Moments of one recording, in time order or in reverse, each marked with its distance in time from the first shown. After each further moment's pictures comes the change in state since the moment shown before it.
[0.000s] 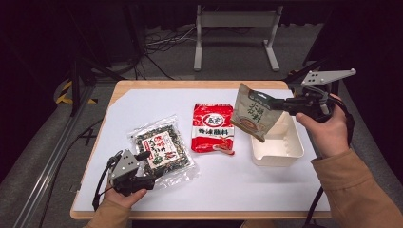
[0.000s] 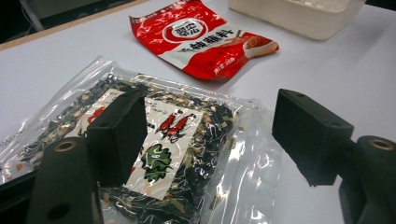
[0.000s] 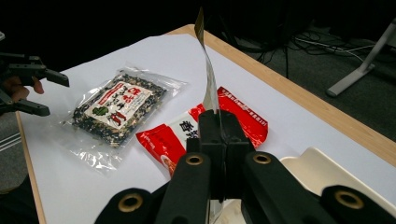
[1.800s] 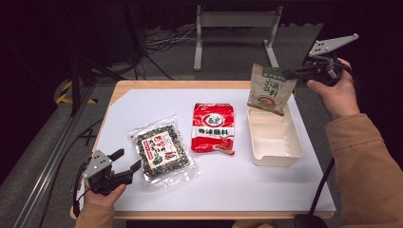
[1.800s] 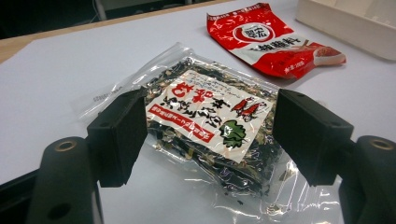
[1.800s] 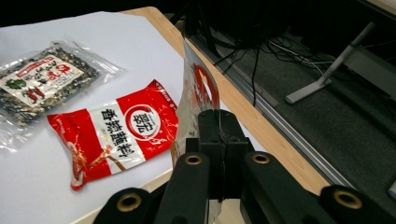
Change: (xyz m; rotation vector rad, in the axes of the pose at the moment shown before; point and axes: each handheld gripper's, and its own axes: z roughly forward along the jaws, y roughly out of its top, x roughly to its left) left arm 0.033 -0.023 -0.035 -0.042 0.179 -0.147; right arm -0.105 0.028 0.007 0.068 -0.069 -0.194
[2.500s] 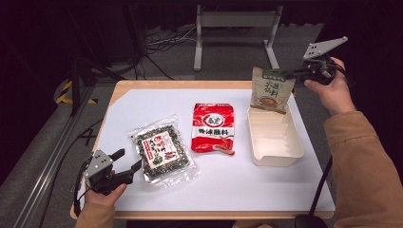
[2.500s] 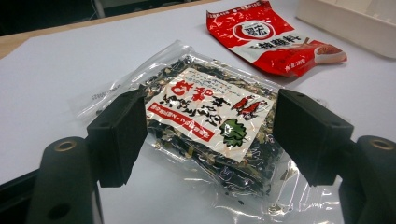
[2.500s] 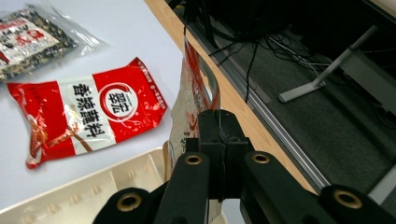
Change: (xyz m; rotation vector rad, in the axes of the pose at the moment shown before) left arm 0.001 -0.001 0.004 0.010 -0.006 -0.001; right arm -0.023 -0.015 0.023 0.045 0.000 -0.093
